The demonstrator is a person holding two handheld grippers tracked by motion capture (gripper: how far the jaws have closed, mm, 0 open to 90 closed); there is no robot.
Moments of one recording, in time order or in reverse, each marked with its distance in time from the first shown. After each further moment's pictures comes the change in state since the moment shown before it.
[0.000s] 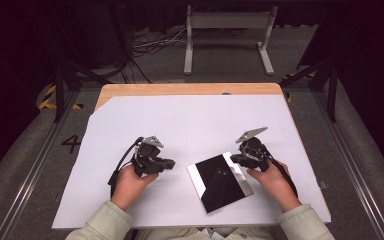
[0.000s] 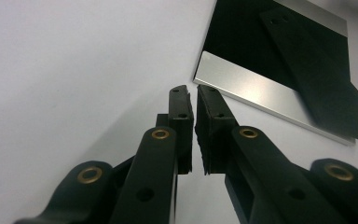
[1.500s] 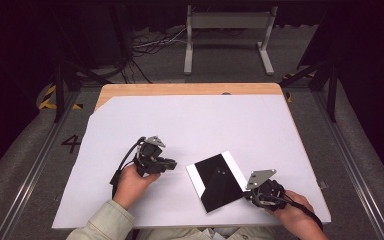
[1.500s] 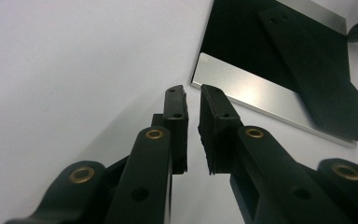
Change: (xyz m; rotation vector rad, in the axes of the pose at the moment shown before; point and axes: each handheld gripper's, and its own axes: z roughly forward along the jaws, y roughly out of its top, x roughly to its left) left arm 0.001 0.002 0.006 0.011 -0.006 -0.002; right arm 0.053 -0.077 -0.023 0.084 -0.010 -0.282
